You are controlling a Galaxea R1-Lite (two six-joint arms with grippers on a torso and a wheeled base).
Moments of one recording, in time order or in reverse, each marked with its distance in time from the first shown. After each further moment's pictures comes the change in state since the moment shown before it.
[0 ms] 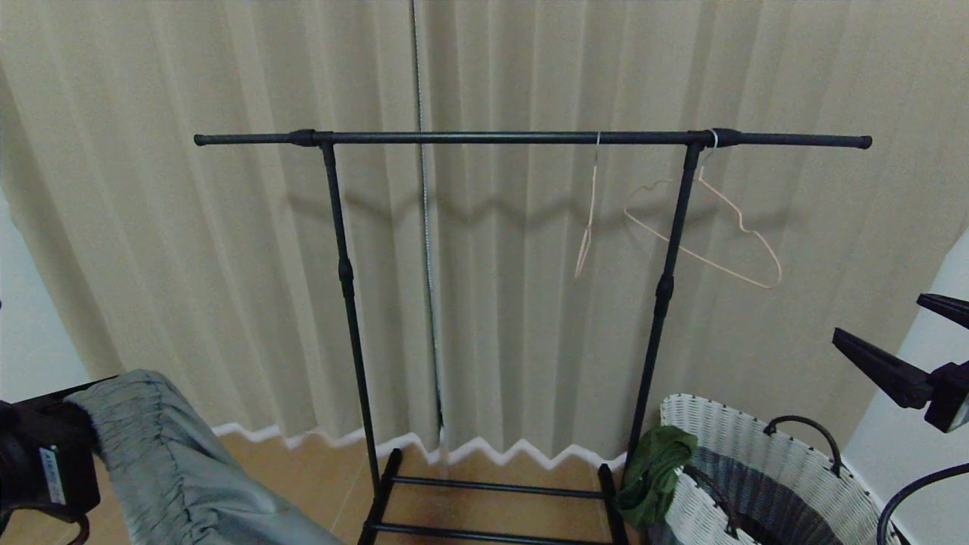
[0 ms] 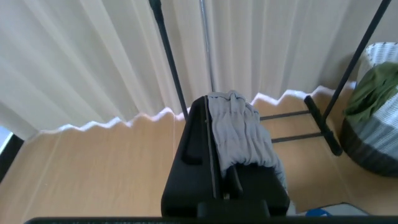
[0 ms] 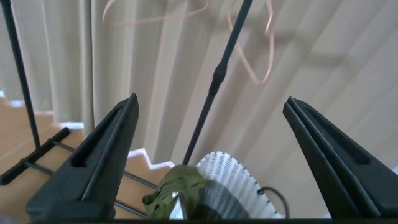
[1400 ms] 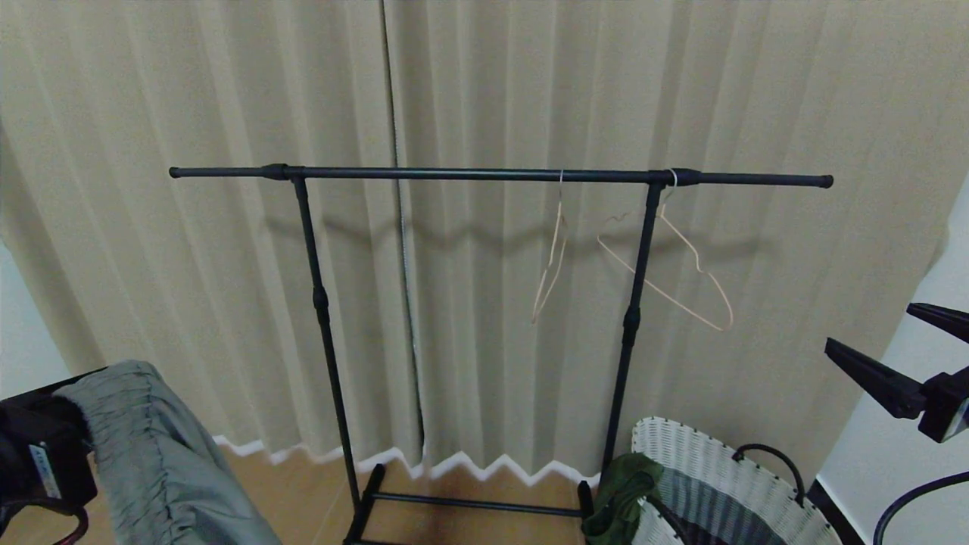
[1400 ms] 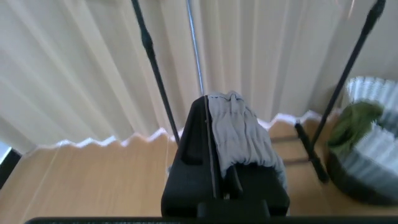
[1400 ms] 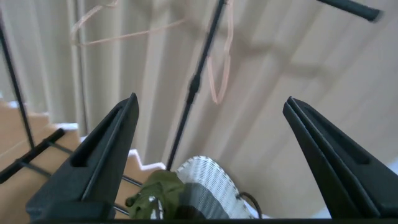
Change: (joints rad) left arm 0.013 -0.009 0.057 -0.117 0.000 -0.006; right arm 0.000 0.005 0.021 -0.002 0.007 0.002
